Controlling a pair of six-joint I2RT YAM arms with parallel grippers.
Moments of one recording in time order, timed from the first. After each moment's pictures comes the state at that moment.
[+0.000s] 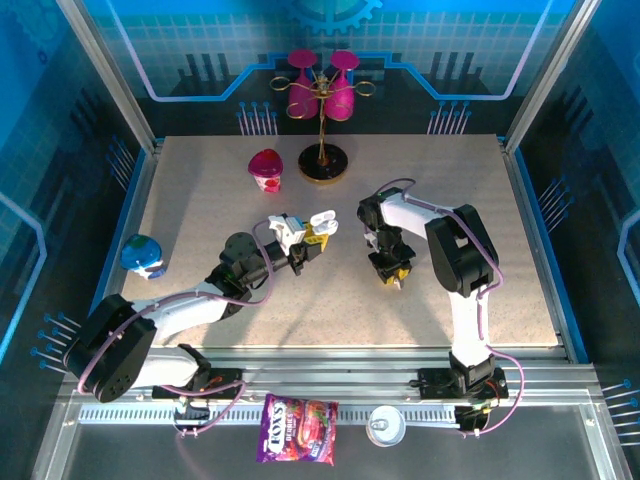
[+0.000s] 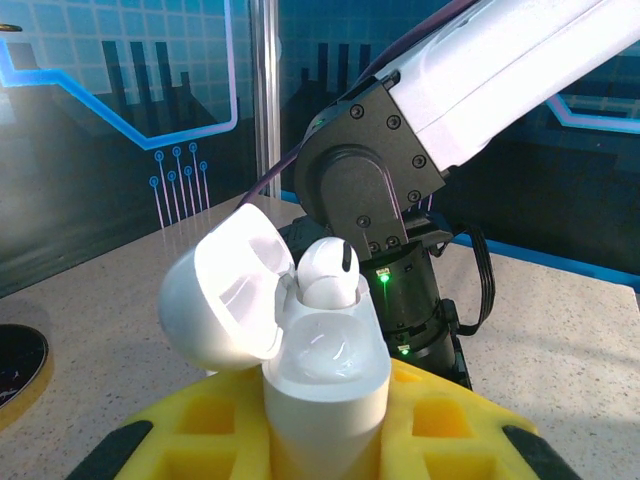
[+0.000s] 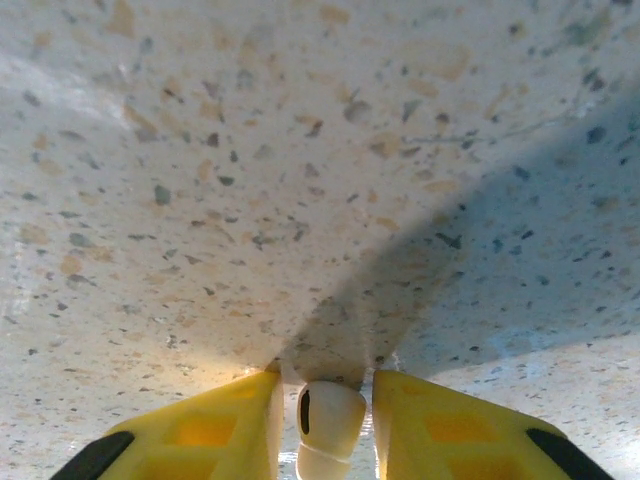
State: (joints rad) left arm -0.58 1.30 0.47 0.85 0.39 -0.03; right arm 0.46 2.08 1.44 -1.28 0.06 0.10
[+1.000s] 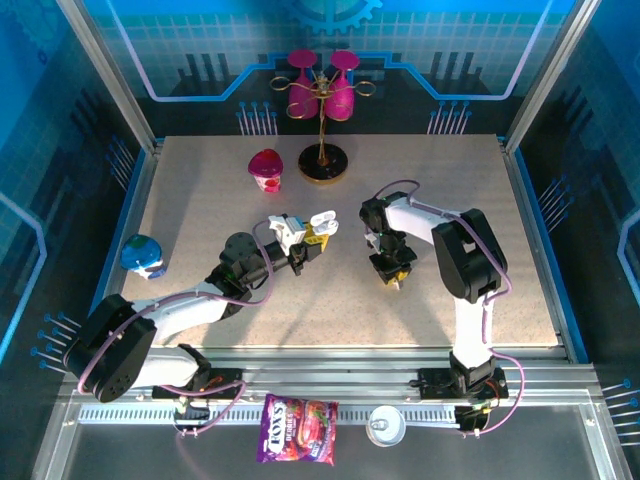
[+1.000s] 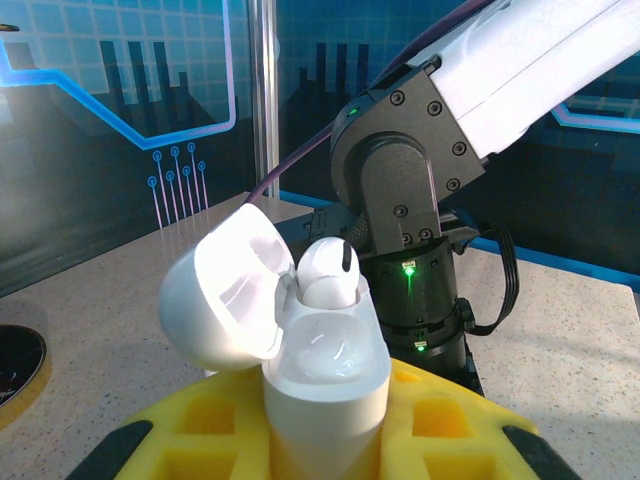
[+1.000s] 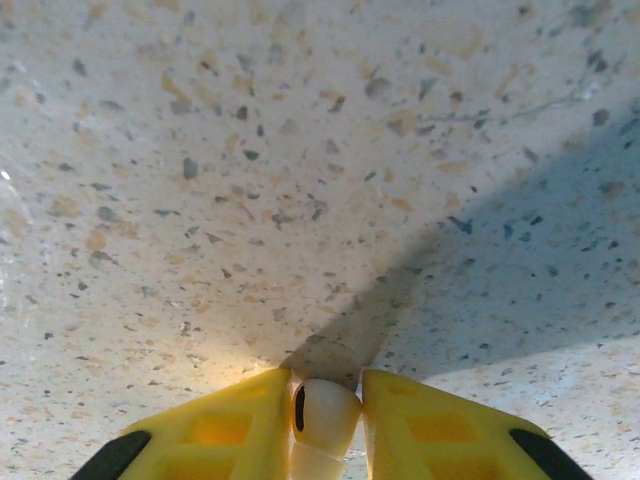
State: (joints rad) left arm -0.58 1.30 0.47 0.85 0.39 -0.03; right arm 0.47 2.01 1.35 -1.20 0.04 0.08
